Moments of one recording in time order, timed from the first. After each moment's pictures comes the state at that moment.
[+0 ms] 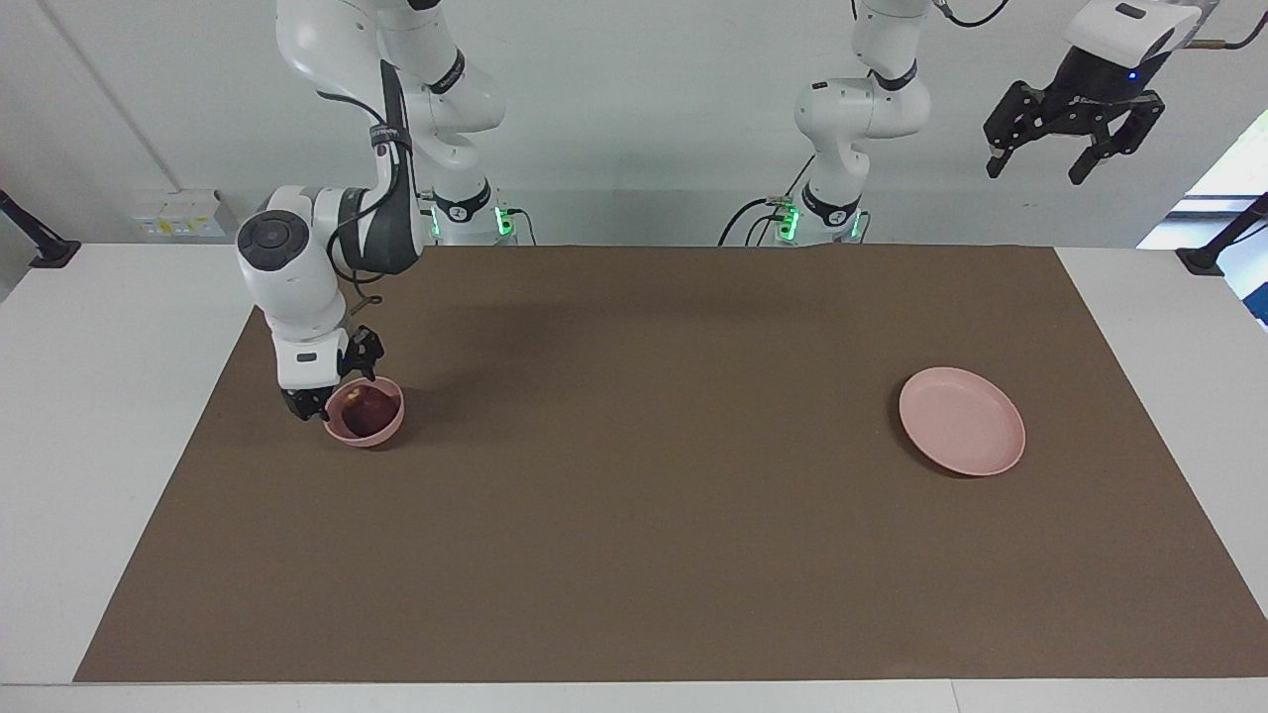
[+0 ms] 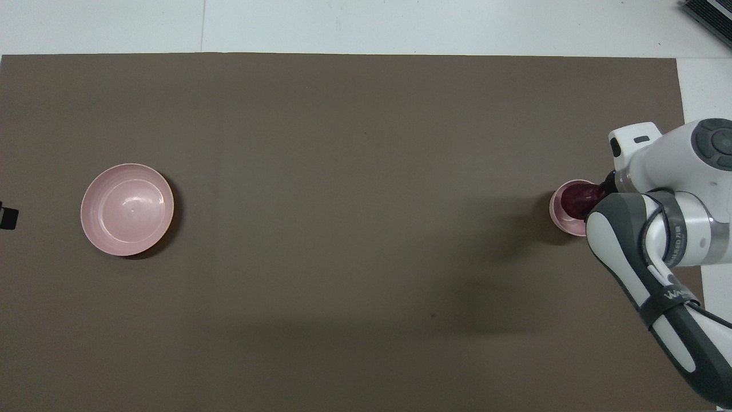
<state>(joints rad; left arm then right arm) -0.04 -0.04 -0.01 -1.32 -0.01 1.26 0.11 0.03 0.17 -0.10 -1.99 -0.16 2.13 -0.95</state>
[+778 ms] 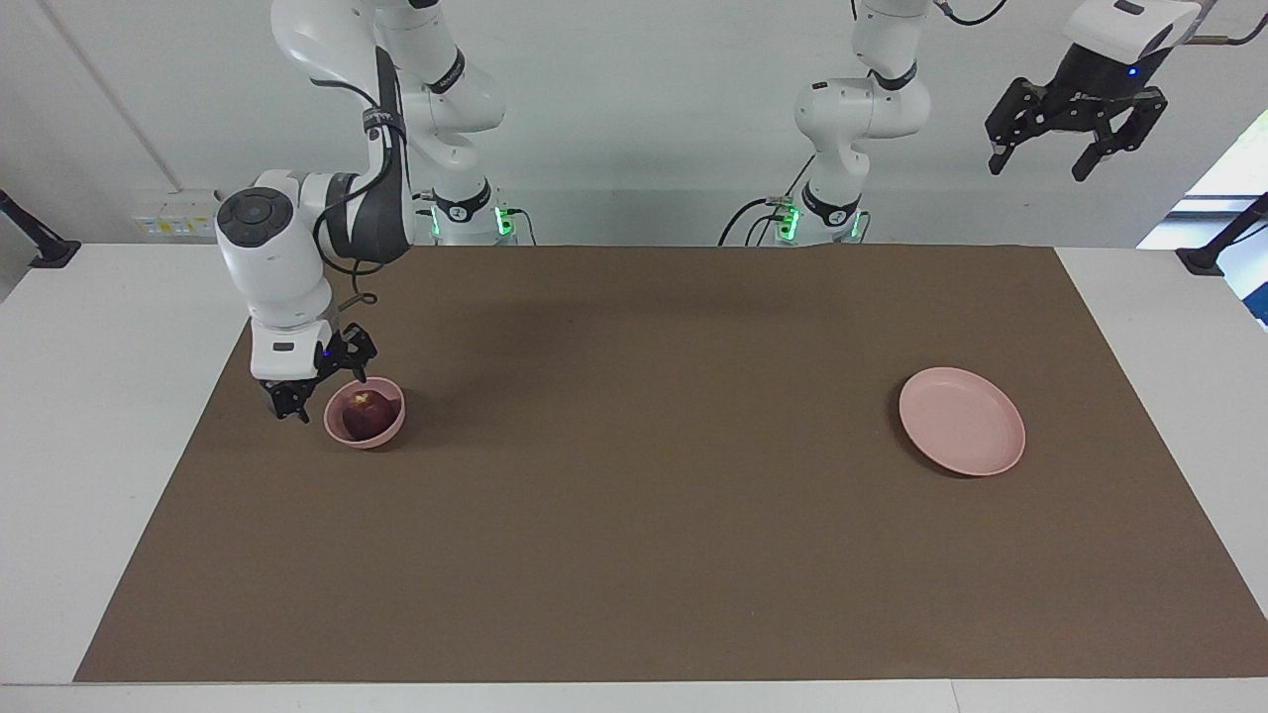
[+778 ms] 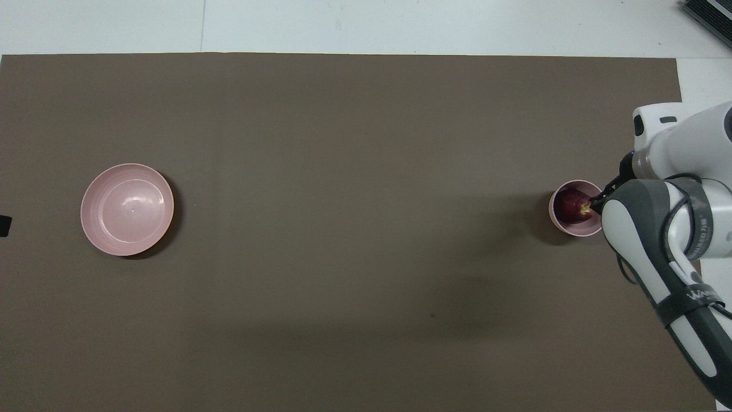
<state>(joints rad) -0.04 -0.05 -0.01 -1.32 0.00 1.26 0.13 0.03 0.15 -0.10 -1.89 -0.16 2.09 -0.79</state>
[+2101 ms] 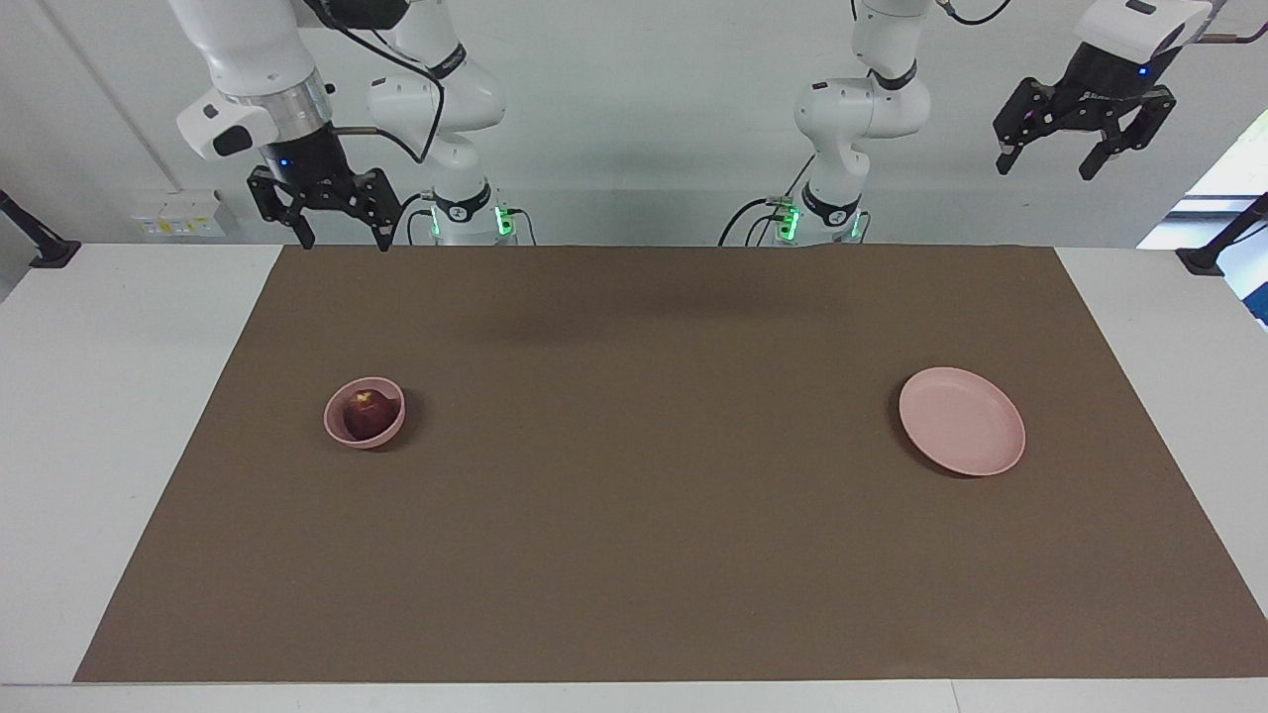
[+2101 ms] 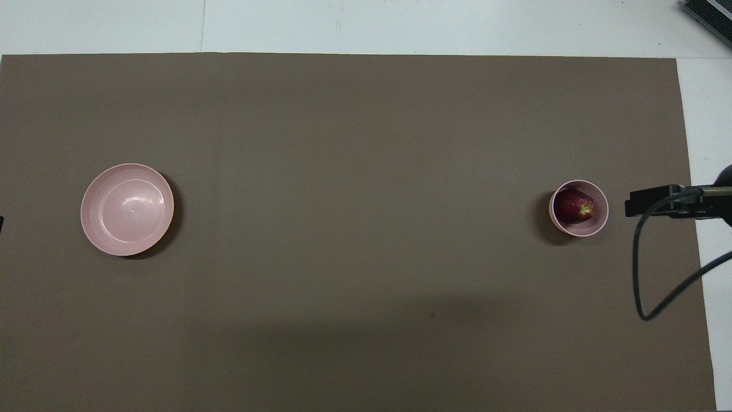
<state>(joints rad) -0.03 -0.05 -0.01 -1.32 0.00 1.26 0.13 0.11 -0.13 -0.10 -1.62 -0.01 1.53 0.09</state>
